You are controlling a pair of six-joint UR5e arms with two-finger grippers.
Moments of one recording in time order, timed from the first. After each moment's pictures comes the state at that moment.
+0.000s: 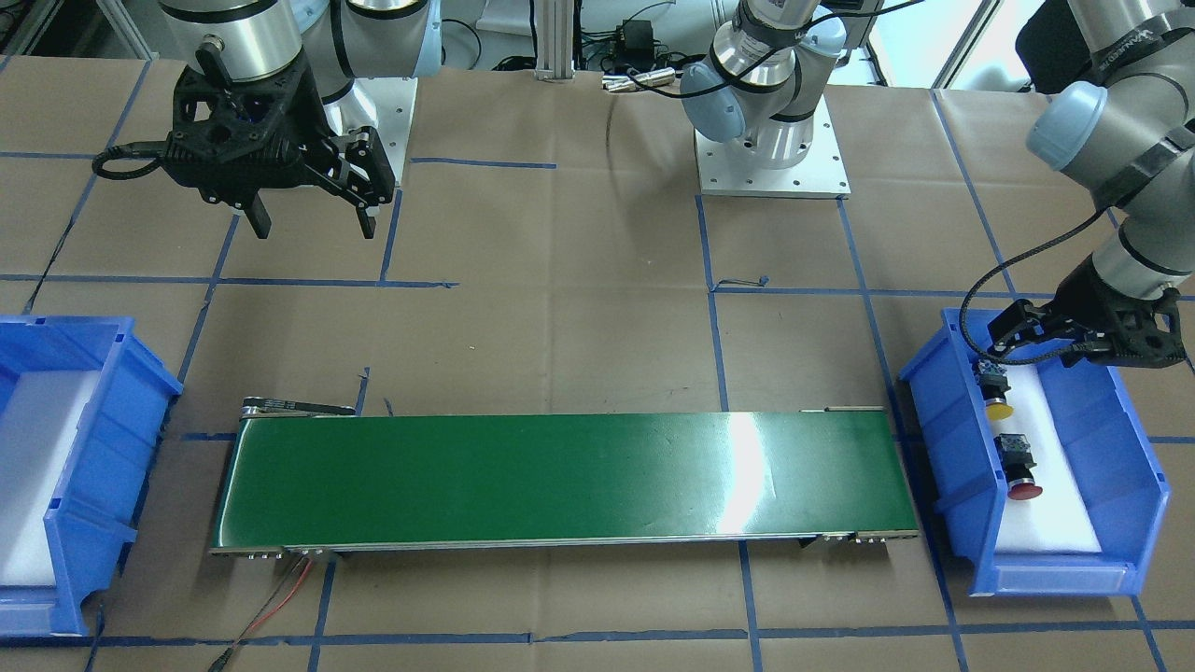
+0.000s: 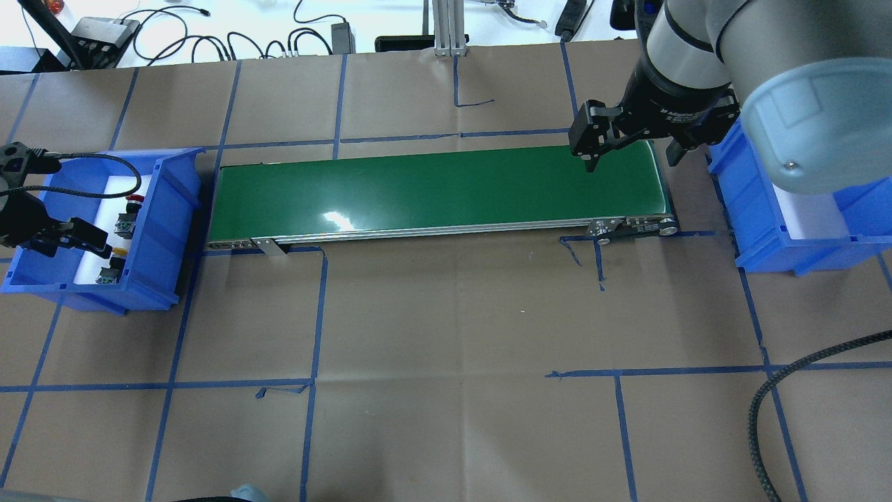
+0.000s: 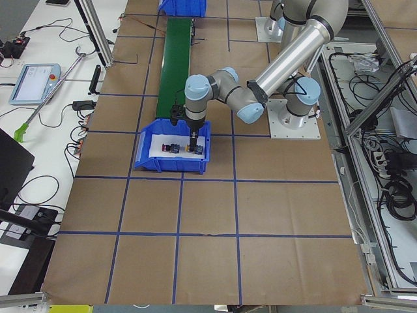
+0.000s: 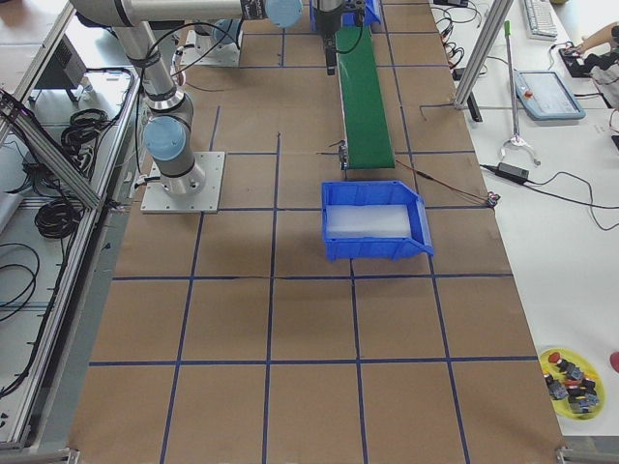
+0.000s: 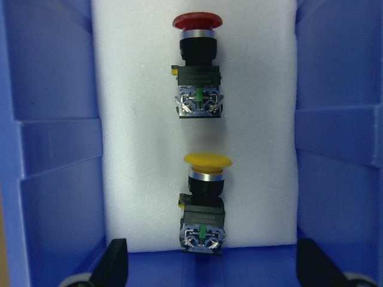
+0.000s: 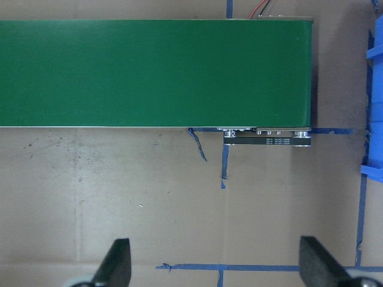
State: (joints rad) left arm -0.91 -1.76 -1.92 -0.99 1.55 0.72; right arm 1.65 -1.62 1.64 -1.69 -1.58 0.05
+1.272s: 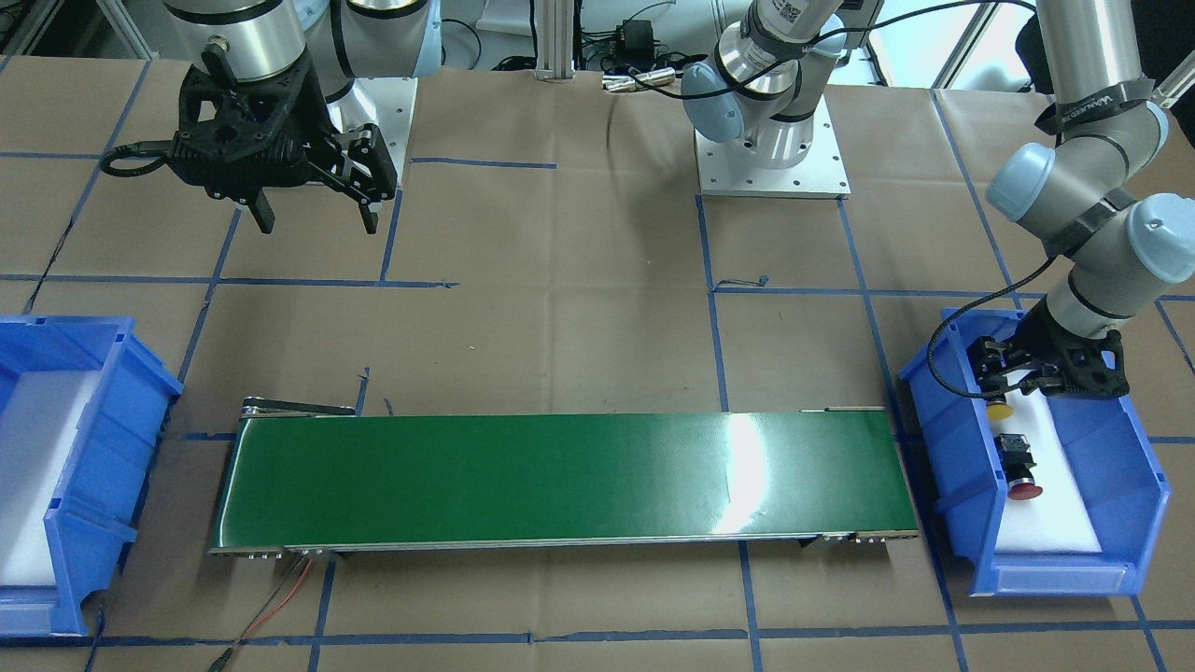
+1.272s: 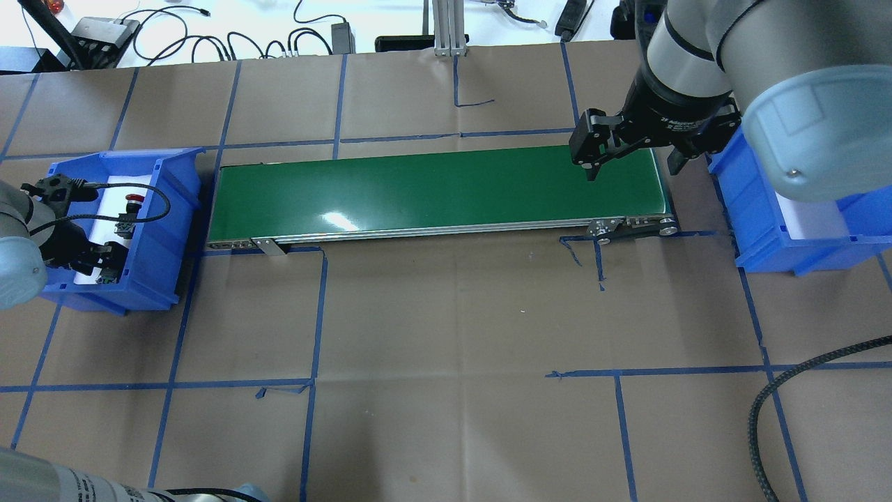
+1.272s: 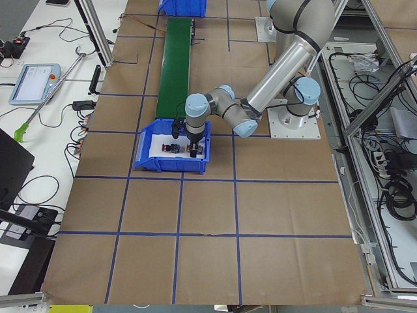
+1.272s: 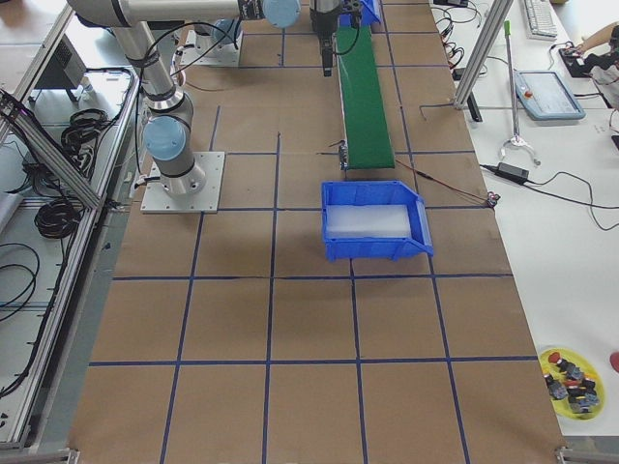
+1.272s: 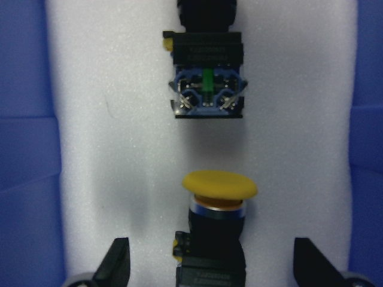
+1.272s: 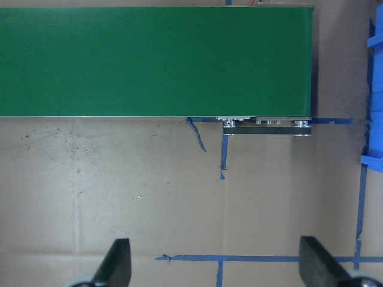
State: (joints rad) left arm -0.91 -1.87 -2.00 -0.79 1.55 0.72; right arm 1.66 -1.63 1.65 -1.68 -1.58 0.06
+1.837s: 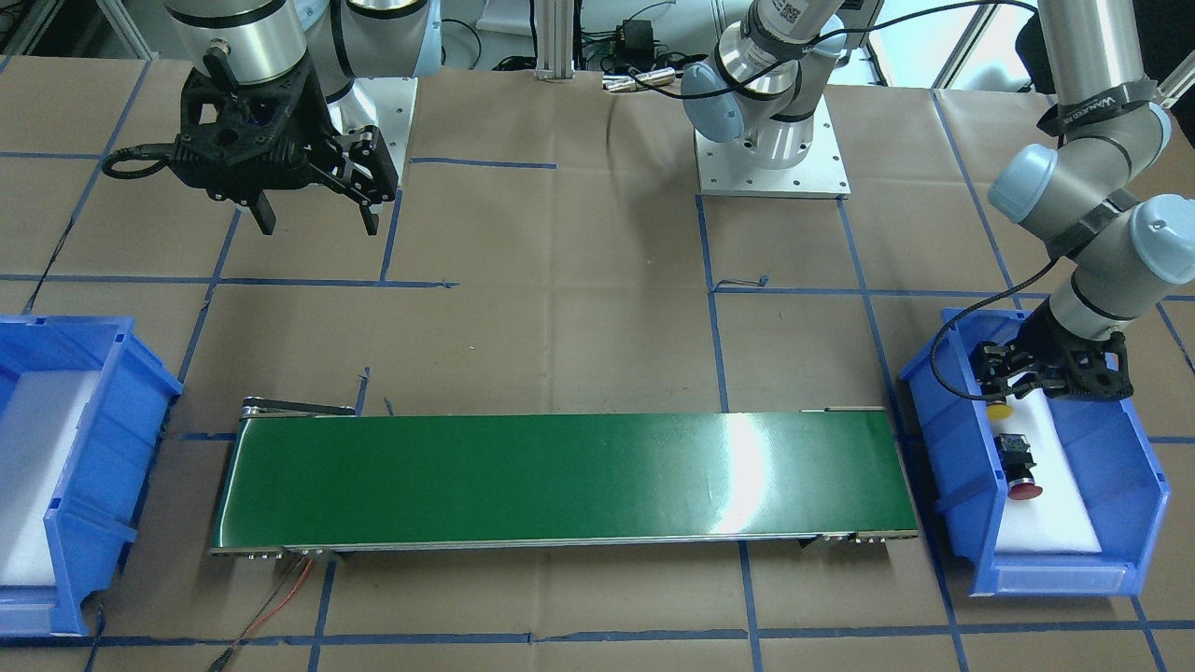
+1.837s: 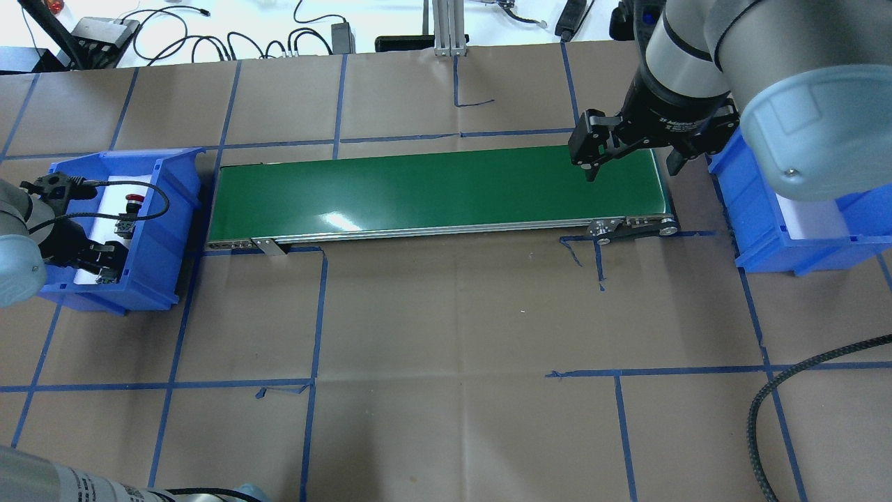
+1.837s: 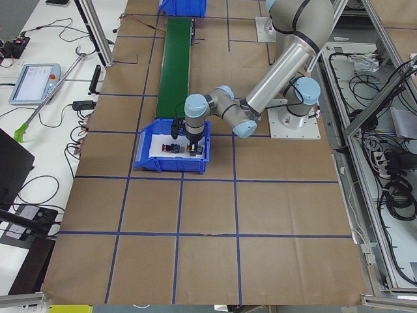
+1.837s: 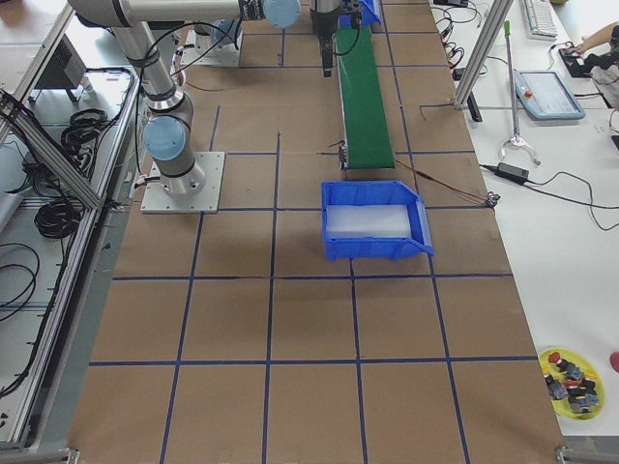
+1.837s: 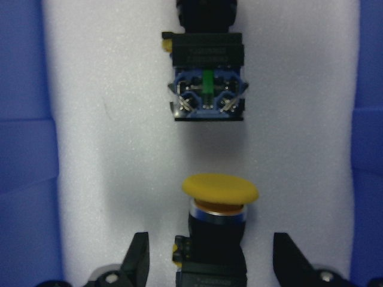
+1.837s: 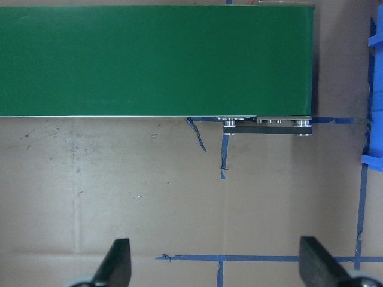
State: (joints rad) left arm -0.91 -1.88 -1.99 -0.79 1.55 0.71; right arm 1.66 -1.62 1.65 -1.68 -1.58 0.06
